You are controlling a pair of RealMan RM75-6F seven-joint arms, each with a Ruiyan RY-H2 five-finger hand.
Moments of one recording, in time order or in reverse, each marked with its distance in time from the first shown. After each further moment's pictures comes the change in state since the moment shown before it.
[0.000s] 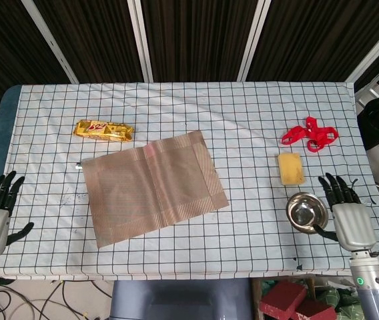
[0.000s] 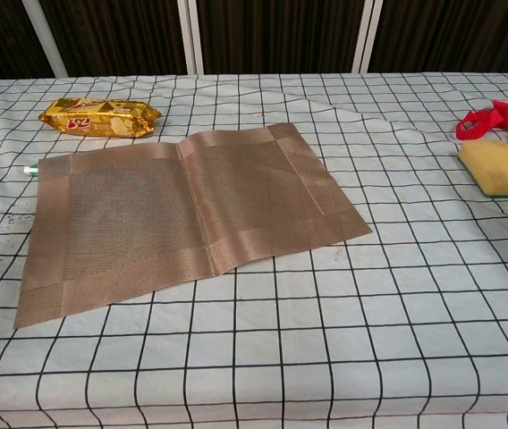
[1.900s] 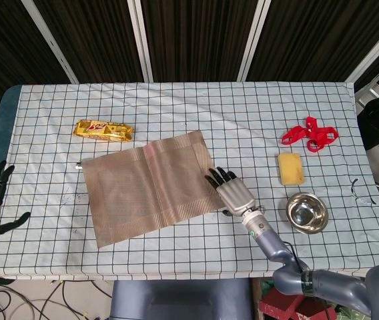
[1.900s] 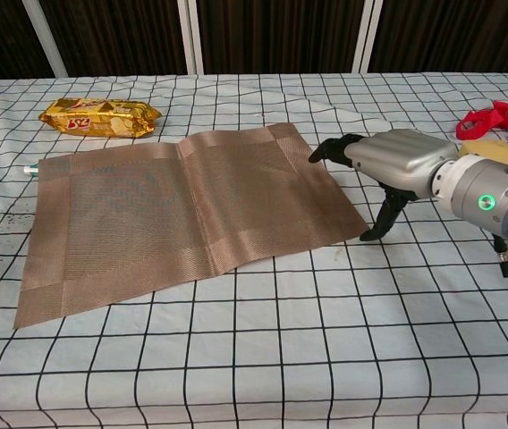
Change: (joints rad) left arm 0.010 0.002 -0.111 0.062 -0.031 -0.087 -0.162; right arm 0.523 -0.506 0.056 0.362 0.238 -0.465 -0.269
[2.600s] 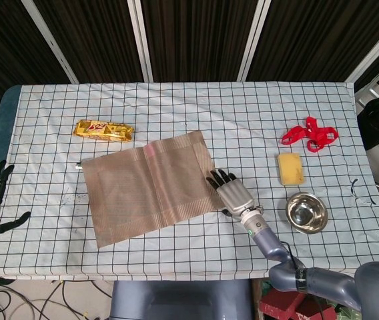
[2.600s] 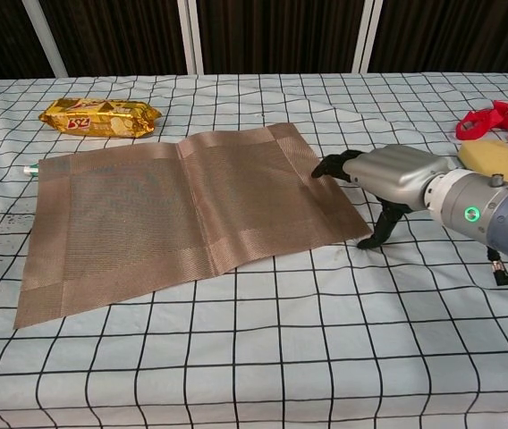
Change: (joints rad) left arm 0.001 0.009 -0.010 -0.016 -0.013 -0.022 -0.018; right arm 0.028 -0.049 -0.027 0.082 0.061 -0.025 -0.015
